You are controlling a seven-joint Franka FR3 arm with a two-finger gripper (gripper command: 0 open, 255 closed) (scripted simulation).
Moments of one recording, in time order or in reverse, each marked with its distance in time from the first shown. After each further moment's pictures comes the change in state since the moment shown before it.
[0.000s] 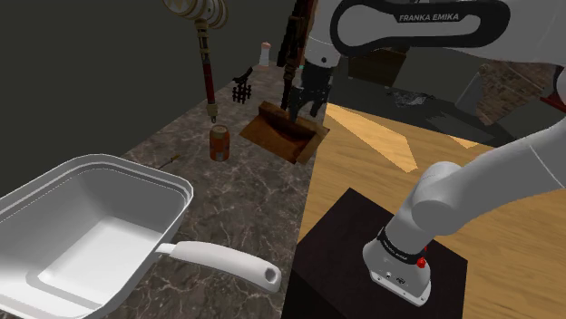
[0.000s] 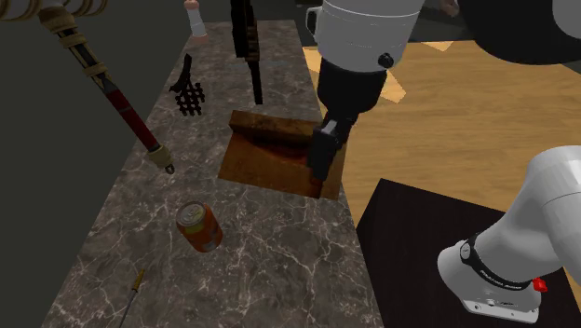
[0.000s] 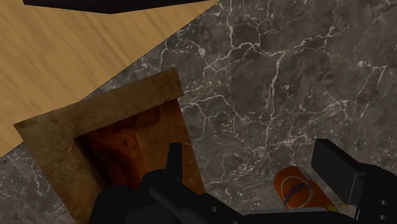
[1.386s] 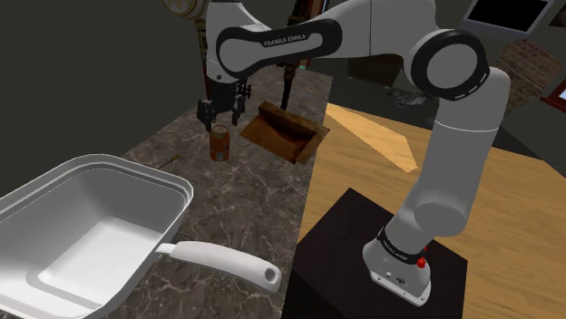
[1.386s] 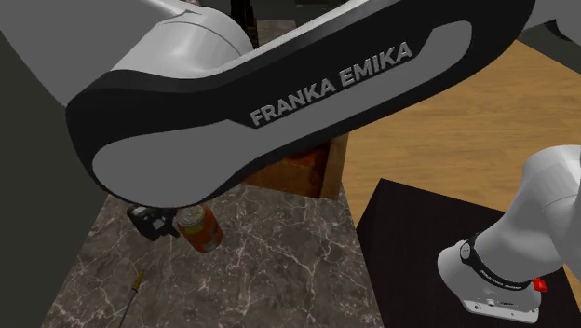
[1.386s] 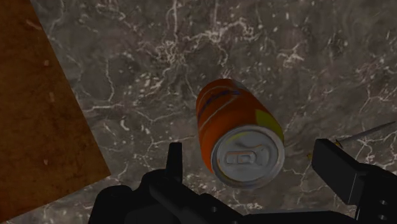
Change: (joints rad) arm 0.076 0.791 0.131 0.633 -0.169 0.122 0.254
